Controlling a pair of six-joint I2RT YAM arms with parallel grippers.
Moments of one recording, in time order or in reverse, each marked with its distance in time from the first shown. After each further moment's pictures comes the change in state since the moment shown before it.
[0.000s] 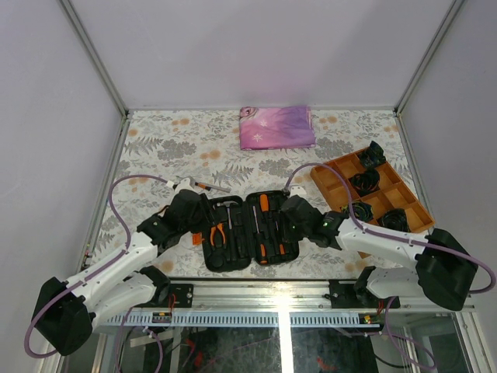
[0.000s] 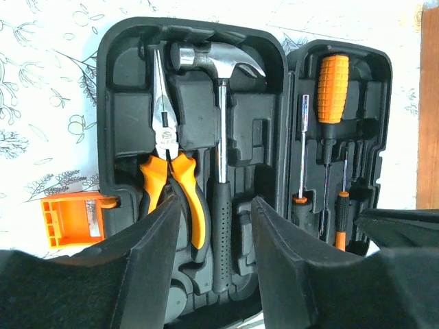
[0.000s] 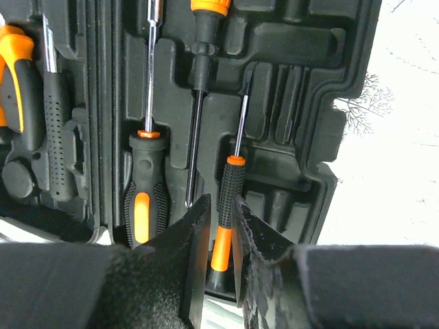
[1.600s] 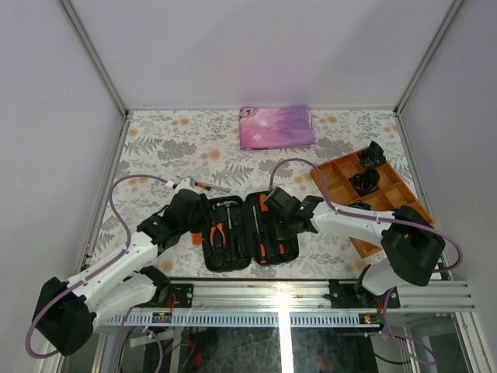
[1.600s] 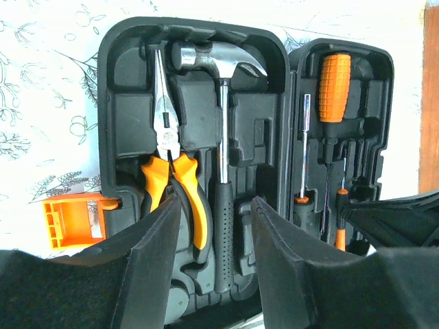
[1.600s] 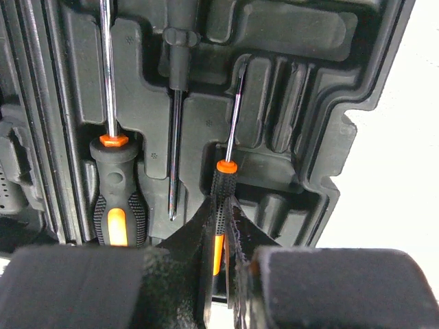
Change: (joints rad) left arm 0.013 0.004 -0.007 0.005 0.020 0.012; right arm 0.000 0.293 0.227 -0.227 -0.016 -0.055
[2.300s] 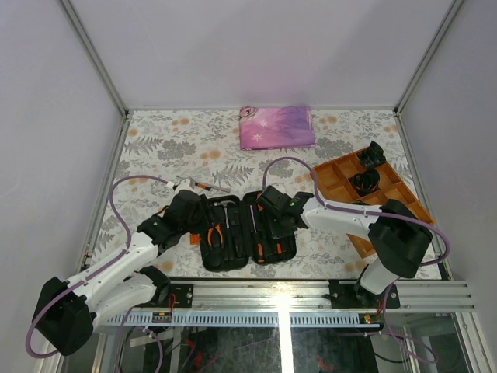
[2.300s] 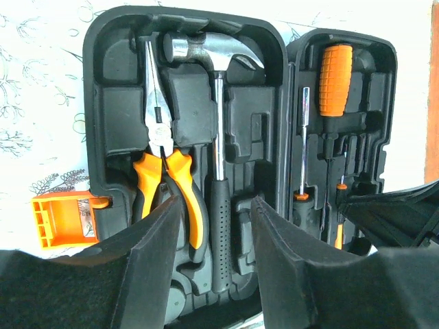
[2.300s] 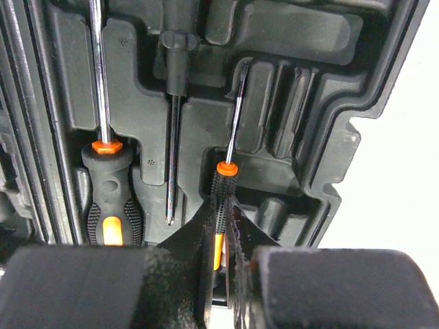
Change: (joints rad) left arm 0.001 -0.001 -0.010 0.002 0.001 0.004; right arm 0.013 0.108 0.072 -0.051 0.006 -0.017
